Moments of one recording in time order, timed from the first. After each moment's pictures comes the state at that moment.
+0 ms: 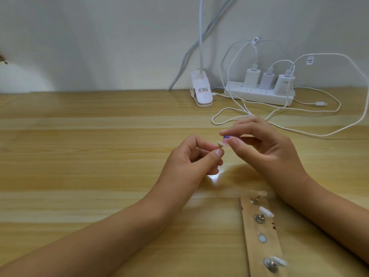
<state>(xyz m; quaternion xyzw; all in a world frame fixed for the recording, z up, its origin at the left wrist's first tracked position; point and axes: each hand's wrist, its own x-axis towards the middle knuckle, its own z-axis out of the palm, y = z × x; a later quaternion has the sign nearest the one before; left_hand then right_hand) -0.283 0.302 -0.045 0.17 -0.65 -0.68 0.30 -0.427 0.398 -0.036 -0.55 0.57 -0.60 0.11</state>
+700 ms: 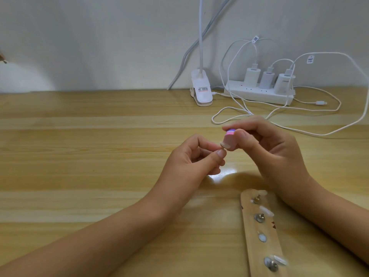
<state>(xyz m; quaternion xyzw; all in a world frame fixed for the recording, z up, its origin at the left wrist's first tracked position) -0.282 0.303 -0.044 0.17 -0.66 -0.67 0.29 -0.424 0.398 -0.037 -0.52 0.56 -0.63 0.14</state>
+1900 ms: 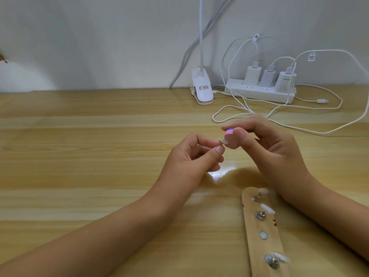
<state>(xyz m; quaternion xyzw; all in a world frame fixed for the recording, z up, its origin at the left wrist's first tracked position) -0.282 0.303 -0.043 0.17 -0.65 -0.67 0.30 -0.423 0.398 -0.037 -0.54 0.57 -0.61 0.11</state>
